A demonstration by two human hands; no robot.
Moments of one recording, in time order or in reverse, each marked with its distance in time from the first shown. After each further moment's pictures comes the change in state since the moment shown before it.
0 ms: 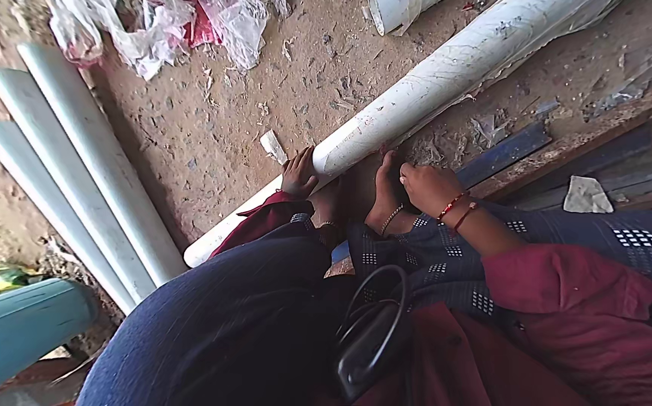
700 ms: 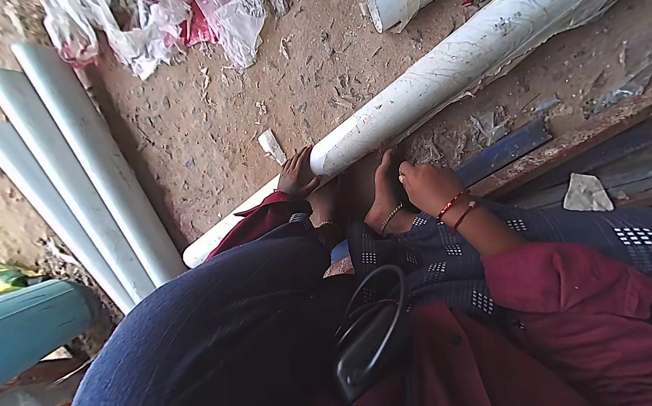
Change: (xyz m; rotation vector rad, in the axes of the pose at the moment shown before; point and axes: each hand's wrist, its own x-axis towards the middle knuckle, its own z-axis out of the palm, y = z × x) left_hand -0.001 -0.013 0.005 0.068 0.041 0.086; right_hand 0.000 0.001 0.000 -0.003 0.009 -0.002
